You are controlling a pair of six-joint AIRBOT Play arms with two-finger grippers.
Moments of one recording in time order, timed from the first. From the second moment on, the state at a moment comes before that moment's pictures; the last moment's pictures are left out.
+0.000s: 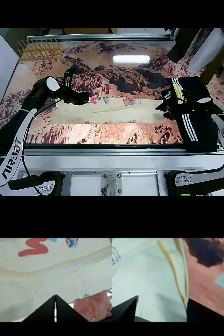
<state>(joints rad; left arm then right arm) -0.20 -1.43 1.22 1.15 -1.05 -1.53 -0.36 -1.64 1.00 -0.72 1.07 1.20</state>
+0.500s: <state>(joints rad) -0.24 -1.54 1.24 1.04 -0.99 -1.54 -0.32 -1.66 1.03 -0.74 1.03 1.18</state>
